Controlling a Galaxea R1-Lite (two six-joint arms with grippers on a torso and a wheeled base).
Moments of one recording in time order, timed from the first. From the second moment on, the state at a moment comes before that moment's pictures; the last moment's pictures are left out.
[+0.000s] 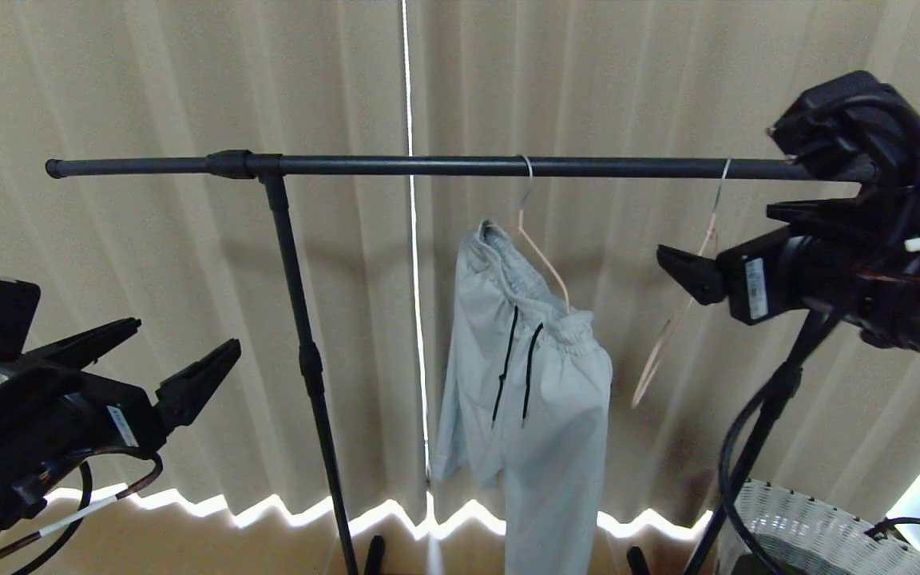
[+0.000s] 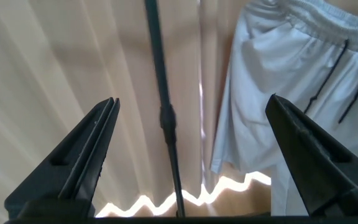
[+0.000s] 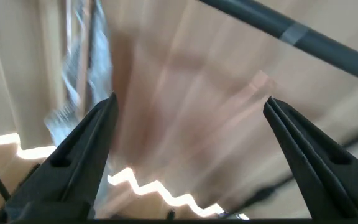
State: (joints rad) left arm -0.26 1.22 -0.30 -0.88 0.04 0.10; right arm 0.65 1.40 -1.01 -0.17 -0.55 -0.18
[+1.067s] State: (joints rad) left arm -0.25 1.37 -0.23 -0.88 0.04 0.15; right arm 0.41 1.07 -0.34 -0.17 -0.19 0.03
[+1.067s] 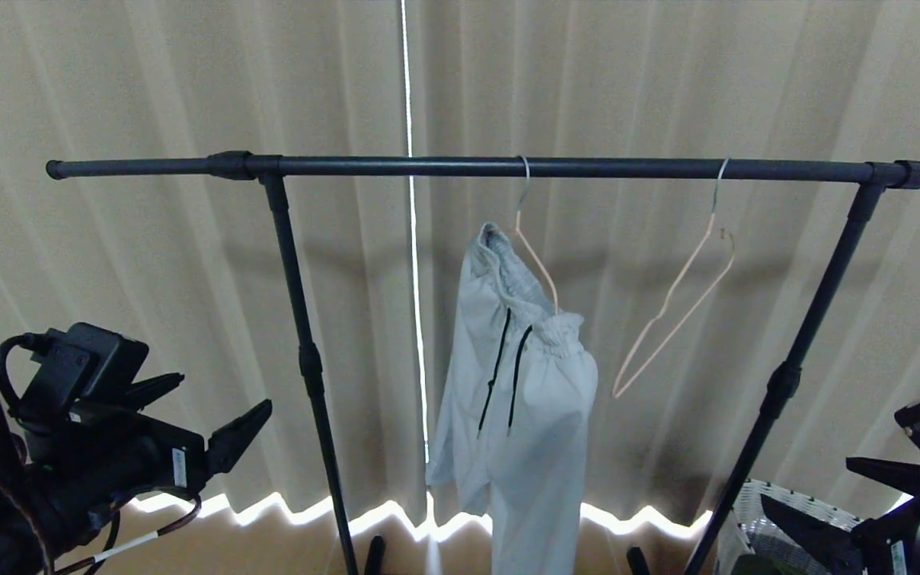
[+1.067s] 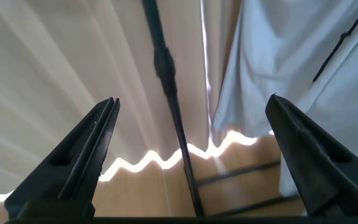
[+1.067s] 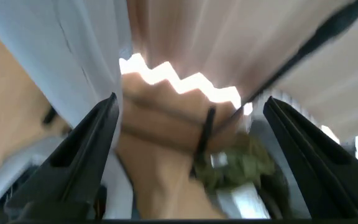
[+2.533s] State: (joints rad) left arm -0.18 1.32 -0.18 -0.91 0.04 0.20; right arm 0.40 1.20 -0.12 -0.44 -0.20 -0.02
